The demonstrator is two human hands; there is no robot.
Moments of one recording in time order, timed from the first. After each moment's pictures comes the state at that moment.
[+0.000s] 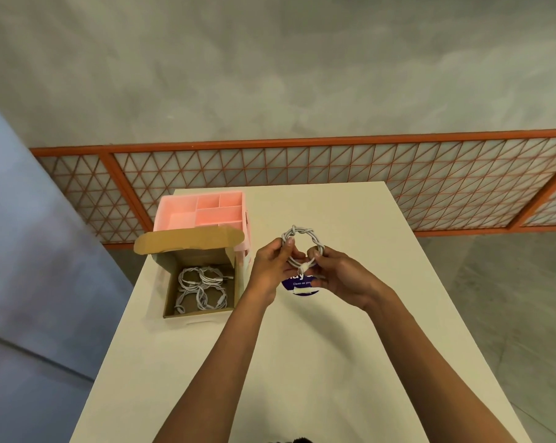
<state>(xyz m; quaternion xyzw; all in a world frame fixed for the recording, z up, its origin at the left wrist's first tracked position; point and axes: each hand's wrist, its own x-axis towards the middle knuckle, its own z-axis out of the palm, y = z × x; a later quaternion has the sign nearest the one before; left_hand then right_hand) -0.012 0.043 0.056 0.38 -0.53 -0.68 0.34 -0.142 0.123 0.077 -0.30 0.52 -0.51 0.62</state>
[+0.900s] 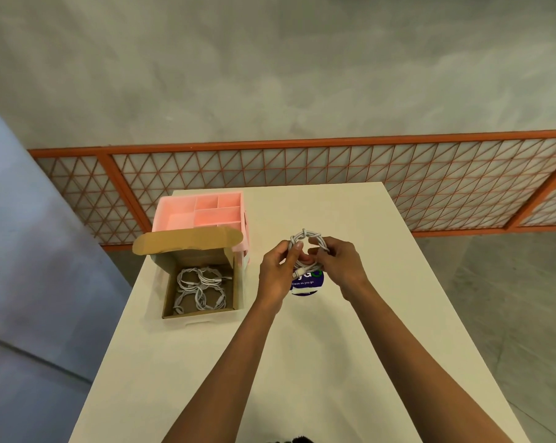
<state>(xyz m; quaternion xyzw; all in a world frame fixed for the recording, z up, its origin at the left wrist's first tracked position) -0.023 0.056 0.042 0.38 -0.60 -0.60 0.38 -0.137 0.105 0.064 -0.31 0.72 -0.52 0.34</state>
